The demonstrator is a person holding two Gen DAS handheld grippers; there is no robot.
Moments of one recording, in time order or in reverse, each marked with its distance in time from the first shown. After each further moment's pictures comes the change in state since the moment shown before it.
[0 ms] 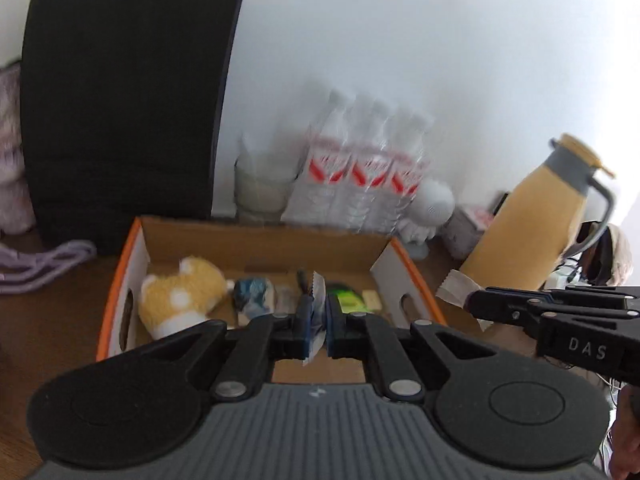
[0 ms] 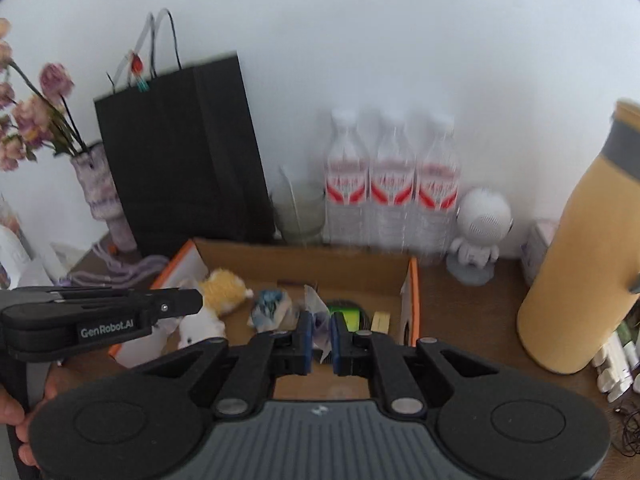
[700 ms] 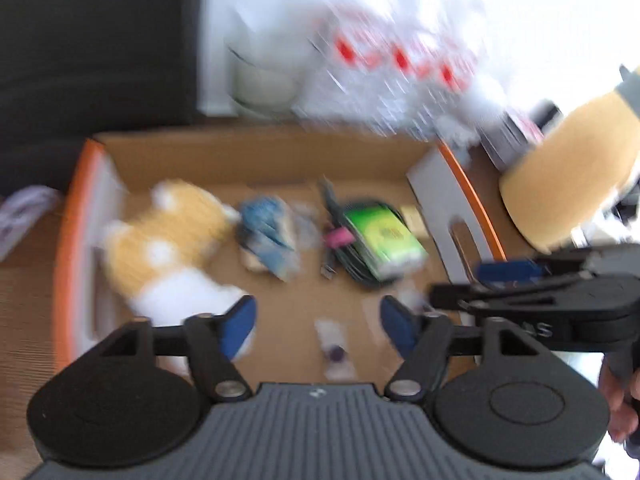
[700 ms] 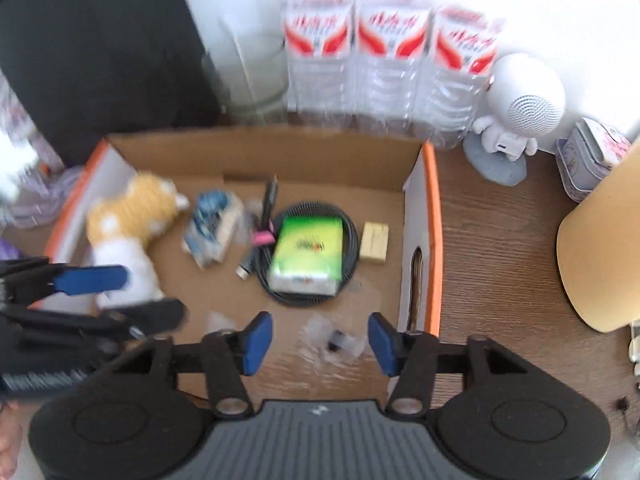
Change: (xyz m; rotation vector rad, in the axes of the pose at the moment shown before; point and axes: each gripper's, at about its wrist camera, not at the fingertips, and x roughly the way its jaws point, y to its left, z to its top) left arm 0.054 0.025 0.027 0.019 0.255 0.027; right arm 0.101 -0.010 0.023 0.069 0.336 -0.049
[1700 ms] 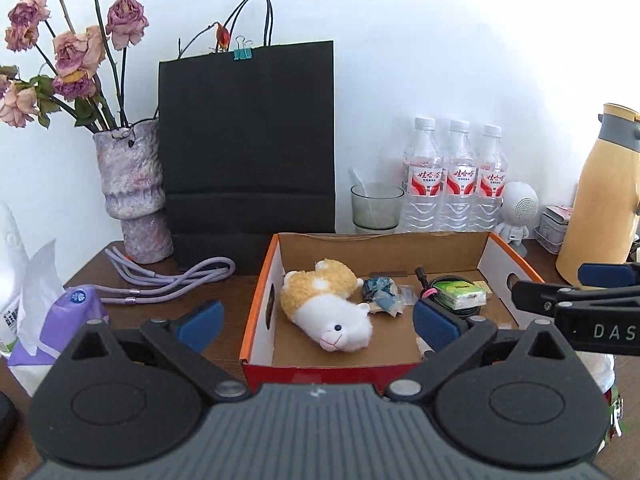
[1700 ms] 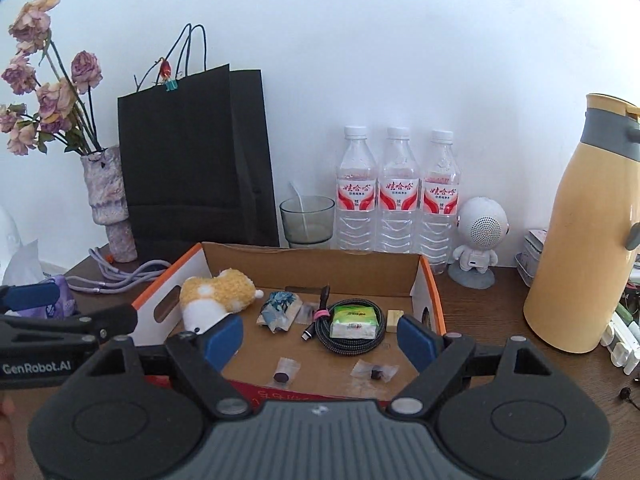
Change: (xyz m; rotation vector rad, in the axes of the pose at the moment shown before) left arm -0.105 -0.014 -0.165 0.064 -0.606 0.332; right arm -0.078 0.045 -0.162 -0.089 -0.679 -0.022
